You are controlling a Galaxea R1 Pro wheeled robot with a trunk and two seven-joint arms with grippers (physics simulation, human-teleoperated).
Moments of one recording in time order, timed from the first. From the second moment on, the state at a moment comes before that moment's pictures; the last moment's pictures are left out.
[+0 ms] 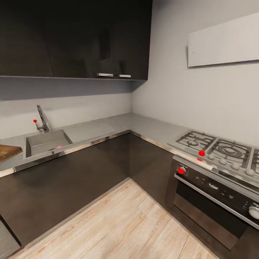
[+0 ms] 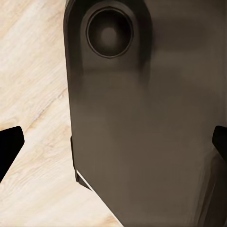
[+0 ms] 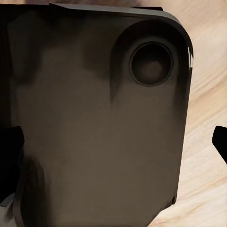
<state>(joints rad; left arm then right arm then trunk) 0.00 0.00 0.00 0.00 0.00 0.00 0.00 0.00 0.03 0.00 -0.02 0.00 -0.04 0.00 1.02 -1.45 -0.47</state>
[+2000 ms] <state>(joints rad) 0.00 0.02 0.01 -0.37 0.01 -0.07 0.00 0.00 0.03 0.00 -0.38 0.01 -0.22 0.00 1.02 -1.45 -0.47</state>
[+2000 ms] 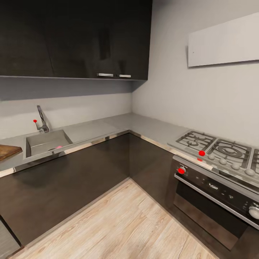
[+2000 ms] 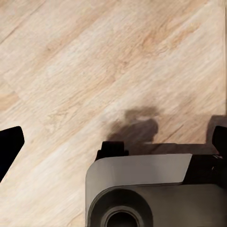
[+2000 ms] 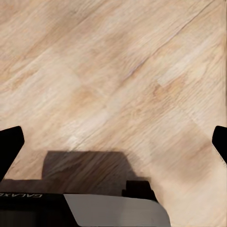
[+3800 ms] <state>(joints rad) 0.00 0.05 0.01 -0.50 0.01 -0.07 0.00 0.00 0.03 0.01 -0.48 0.01 -0.36 0.00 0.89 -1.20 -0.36</state>
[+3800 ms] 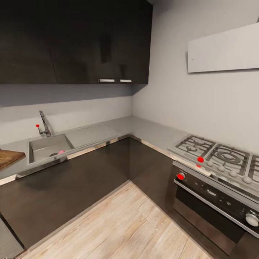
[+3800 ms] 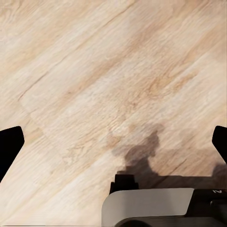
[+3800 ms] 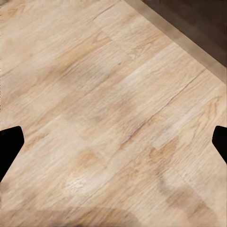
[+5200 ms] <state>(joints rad) 0.00 0.05 0.01 -0.49 0.01 -0.07 0.00 0.00 0.03 0.01 -0.48 0.01 -0.36 0.00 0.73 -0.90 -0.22</state>
